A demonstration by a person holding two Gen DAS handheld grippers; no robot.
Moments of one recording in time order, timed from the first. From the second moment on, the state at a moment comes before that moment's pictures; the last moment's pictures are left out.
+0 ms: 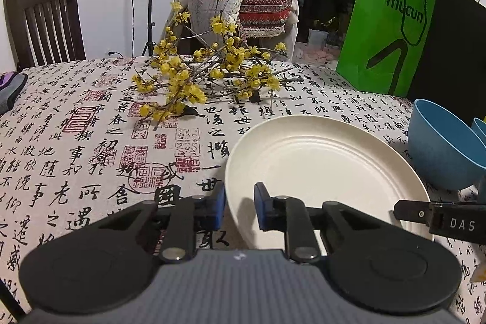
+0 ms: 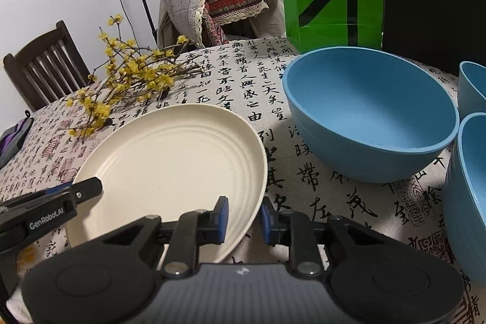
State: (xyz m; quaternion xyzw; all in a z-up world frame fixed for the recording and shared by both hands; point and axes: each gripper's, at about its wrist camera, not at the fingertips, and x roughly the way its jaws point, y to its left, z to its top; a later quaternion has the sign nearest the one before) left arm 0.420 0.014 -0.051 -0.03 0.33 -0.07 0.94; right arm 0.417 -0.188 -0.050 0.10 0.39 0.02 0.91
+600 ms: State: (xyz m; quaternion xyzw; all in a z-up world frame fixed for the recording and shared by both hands) left arm 0.418 0.009 -0.051 -0.01 0.32 -0.05 0.95; right arm 0.415 -0.184 -0.050 0.08 0.38 0.03 0.92
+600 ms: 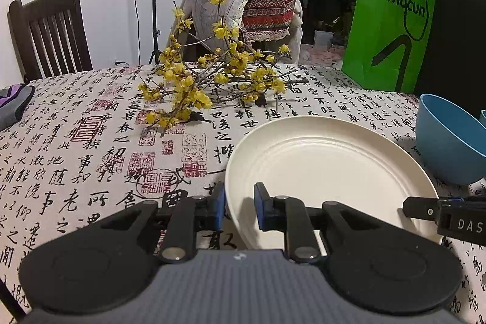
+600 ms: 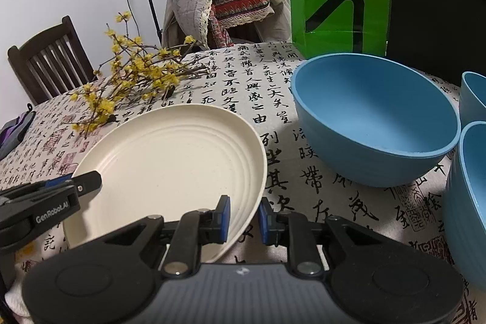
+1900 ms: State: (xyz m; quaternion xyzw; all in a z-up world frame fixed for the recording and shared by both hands) left arm 0.405 0.005 -0.042 0.02 0.27 -0.04 0.96; right arm 0.399 -0.181 -0.040 0.05 0.34 0.03 0.94
